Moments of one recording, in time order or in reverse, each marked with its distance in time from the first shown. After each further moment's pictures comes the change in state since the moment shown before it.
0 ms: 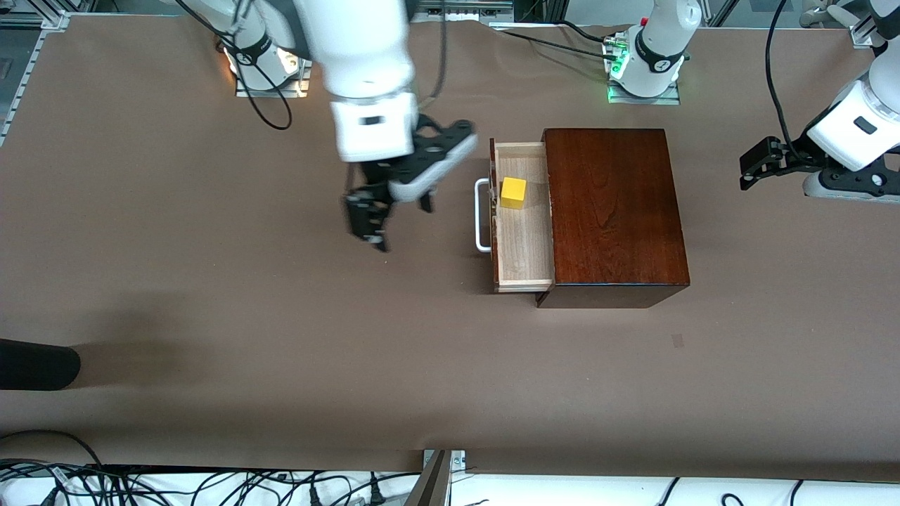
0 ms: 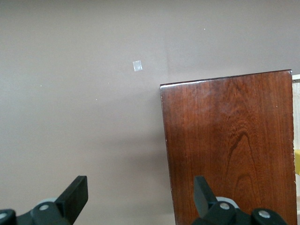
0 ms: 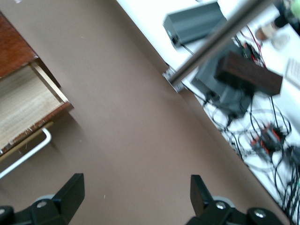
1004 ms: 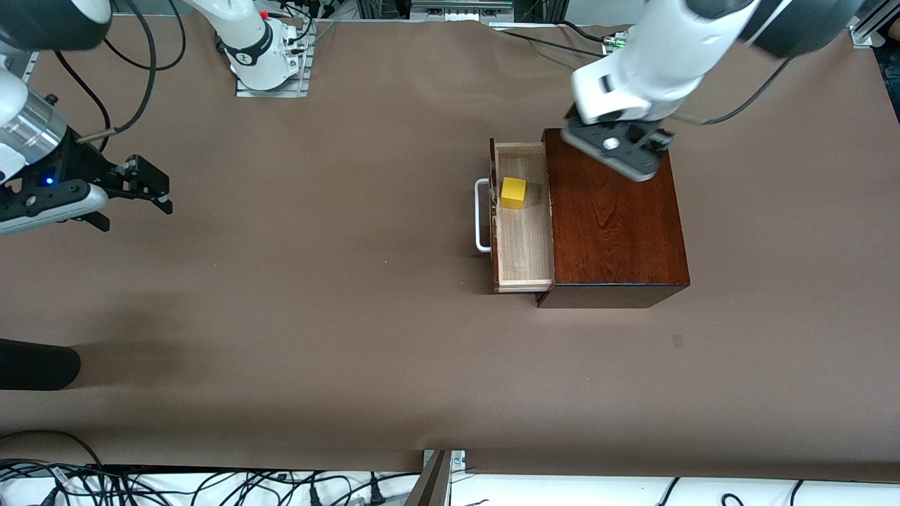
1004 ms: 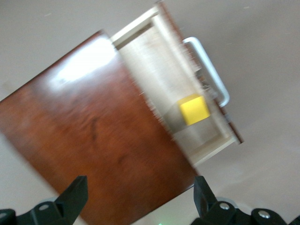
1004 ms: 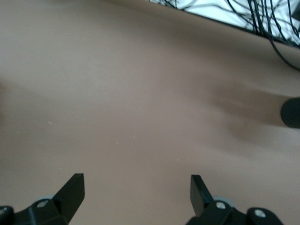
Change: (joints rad) left arm -0.050 0.200 -0.449 0.132 -0.033 -0.083 0.007; right arm -0.381 -0.464 -0.221 -0.739 0.259 0.061 -0.040
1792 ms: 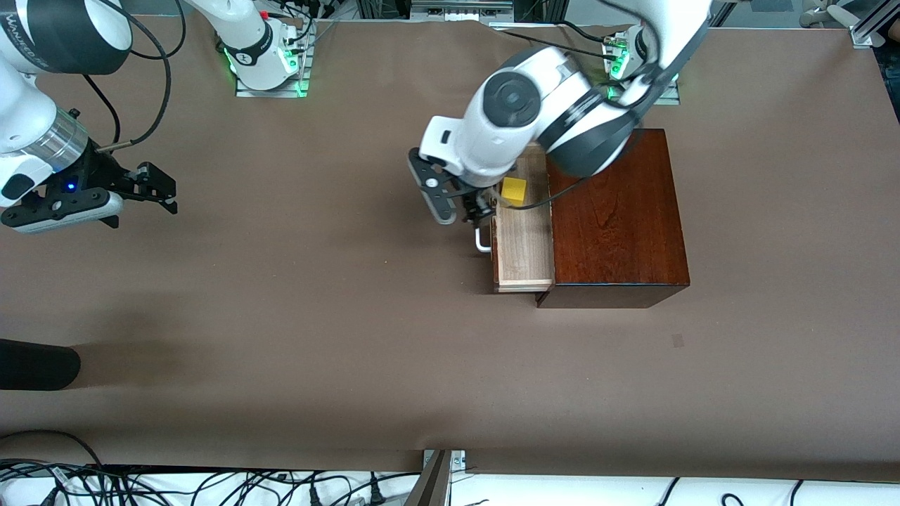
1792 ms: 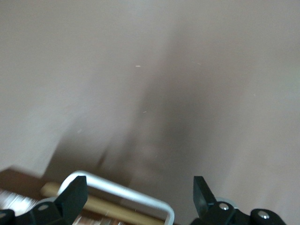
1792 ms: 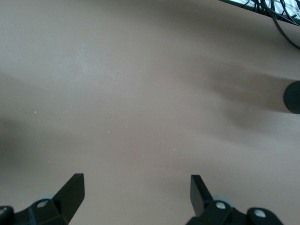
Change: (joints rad) left arm -0.265 0.420 -0.039 0.146 0.099 0.383 0.302; right arm -0.046 -0.035 0.035 -0.109 -0.017 0.051 0.001
